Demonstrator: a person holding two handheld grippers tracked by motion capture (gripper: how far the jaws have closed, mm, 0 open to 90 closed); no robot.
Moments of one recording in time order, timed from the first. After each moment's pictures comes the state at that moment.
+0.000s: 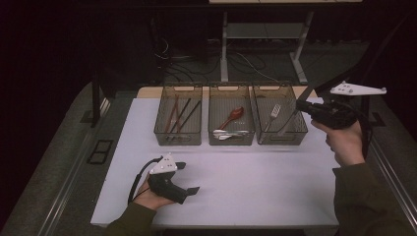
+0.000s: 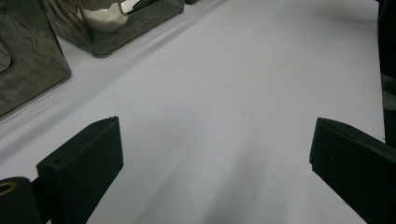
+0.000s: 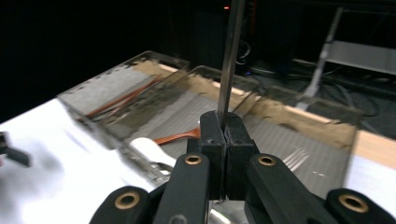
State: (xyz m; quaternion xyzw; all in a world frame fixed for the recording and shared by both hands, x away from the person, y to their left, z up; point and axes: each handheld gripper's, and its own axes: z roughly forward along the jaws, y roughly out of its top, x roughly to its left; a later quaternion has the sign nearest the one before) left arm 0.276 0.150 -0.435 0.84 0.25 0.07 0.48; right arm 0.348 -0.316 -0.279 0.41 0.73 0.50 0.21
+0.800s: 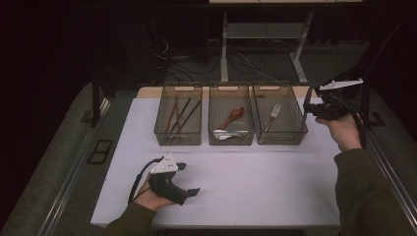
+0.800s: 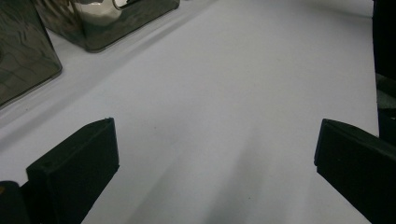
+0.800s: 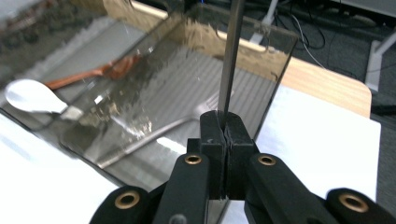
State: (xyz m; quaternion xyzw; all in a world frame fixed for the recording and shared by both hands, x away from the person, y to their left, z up) left arm 0.276 0.150 -0.437 0.84 0.25 0.06 0.48; right arm 0.411 -0.344 -0.325 0.48 0.77 0.35 0.21
